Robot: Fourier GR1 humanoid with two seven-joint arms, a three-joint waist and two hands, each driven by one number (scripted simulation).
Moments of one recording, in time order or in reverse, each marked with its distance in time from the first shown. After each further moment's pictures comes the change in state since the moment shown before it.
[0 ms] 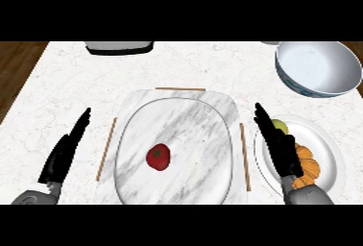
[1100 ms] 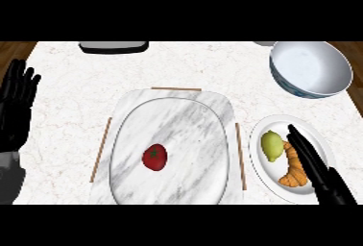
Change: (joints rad) left arm -0.123 0.012 0.321 -0.178 0.267 -0.016 0.028; right arm 0.333 -0.272 0.059 -0.589 0.462 -0.107 -0.195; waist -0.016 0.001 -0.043
